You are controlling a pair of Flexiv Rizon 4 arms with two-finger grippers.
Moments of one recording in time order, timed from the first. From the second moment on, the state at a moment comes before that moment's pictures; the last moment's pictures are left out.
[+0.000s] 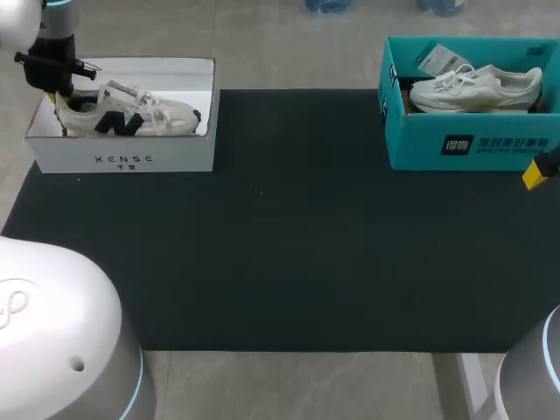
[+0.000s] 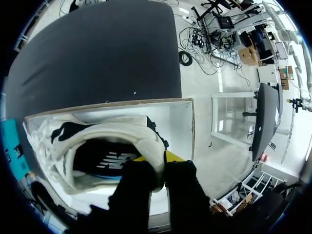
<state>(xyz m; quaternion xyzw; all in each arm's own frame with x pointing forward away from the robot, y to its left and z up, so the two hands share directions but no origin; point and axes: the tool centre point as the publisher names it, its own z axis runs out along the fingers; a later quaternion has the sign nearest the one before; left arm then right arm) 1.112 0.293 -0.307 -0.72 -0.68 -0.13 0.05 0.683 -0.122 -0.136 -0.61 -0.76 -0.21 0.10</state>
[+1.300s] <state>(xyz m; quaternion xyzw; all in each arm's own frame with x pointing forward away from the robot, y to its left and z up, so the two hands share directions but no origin) 1.106 0.273 -0.288 -0.75 -0.65 -0.07 -0.02 0.683 -0.122 -0.136 -0.61 -0.76 -0.21 0.10</state>
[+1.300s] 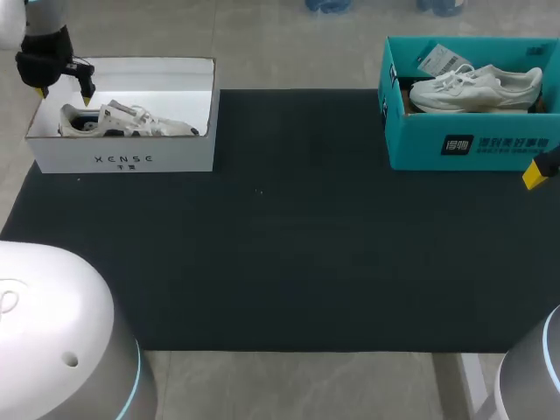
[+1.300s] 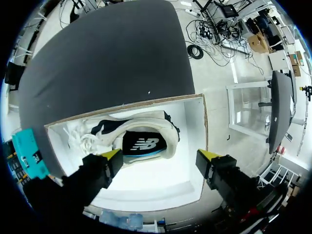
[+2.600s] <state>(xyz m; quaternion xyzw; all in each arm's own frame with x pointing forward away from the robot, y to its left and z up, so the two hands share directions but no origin) 1.013 0.234 -0.232 -0.77 -0.63 -0.07 -0.05 0.771 -0.195 -0.160 -0.69 -0.71 -0.12 0.01</state>
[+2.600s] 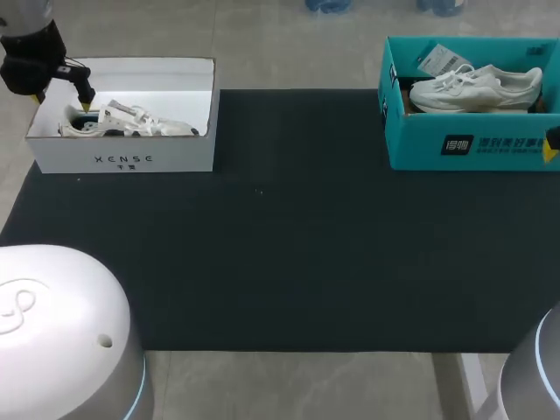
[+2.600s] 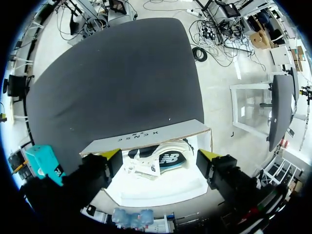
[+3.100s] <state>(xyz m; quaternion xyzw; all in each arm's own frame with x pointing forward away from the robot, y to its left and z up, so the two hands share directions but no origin) 1.013 0.234 -0.232 -0.77 -0.63 -0.07 -0.05 0.910 -0.244 -0.185 -0.78 -0.62 -0.03 -0.04</state>
